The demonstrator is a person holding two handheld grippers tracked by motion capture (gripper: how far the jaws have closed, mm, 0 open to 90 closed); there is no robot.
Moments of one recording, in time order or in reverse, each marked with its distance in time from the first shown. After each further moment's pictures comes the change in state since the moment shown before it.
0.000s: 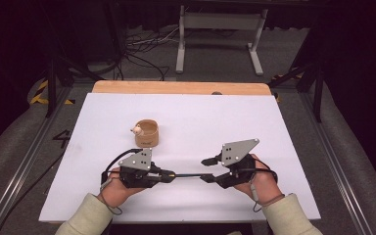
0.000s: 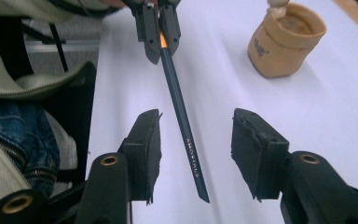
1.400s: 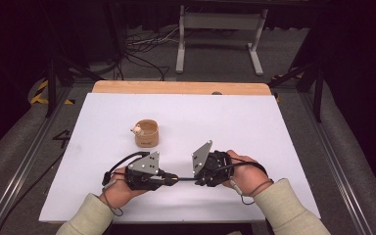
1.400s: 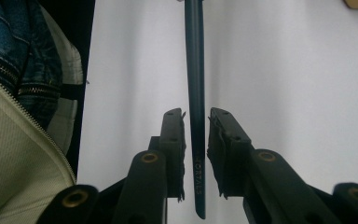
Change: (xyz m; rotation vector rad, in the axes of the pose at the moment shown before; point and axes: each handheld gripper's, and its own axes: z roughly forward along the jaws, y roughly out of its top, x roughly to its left) left arm -0.005 0.006 0.011 0.095 0.010 0.033; right arm -0.003 0.027 0.050 0.439 0.131 -0.134
